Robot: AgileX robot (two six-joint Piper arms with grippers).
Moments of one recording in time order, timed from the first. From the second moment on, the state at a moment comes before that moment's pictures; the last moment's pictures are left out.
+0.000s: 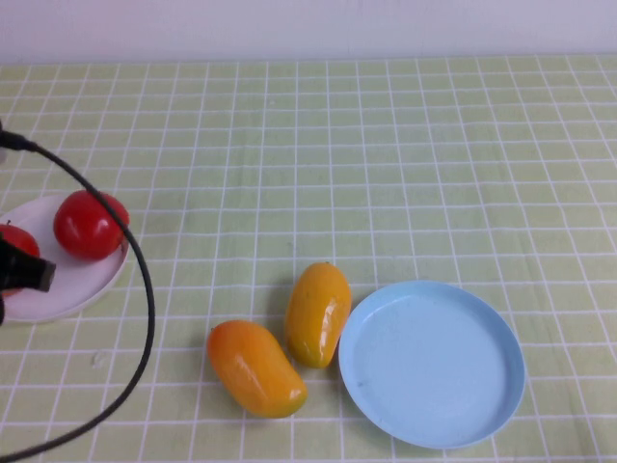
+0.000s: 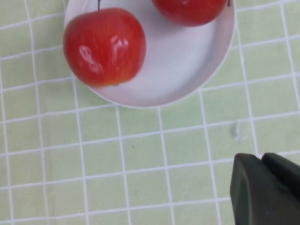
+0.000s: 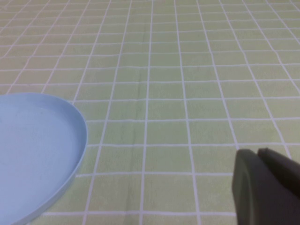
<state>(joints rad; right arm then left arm) 0.01 -0.01 0.03 0.20 0.36 -0.13 -0.25 1.17 -1.05 0.23 1.03 -0.08</state>
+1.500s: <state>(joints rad) 0.01 -0.01 0.03 0.20 0.35 -0.13 -0.10 -0.01 -0.08 -0.03 0.17 0.06</state>
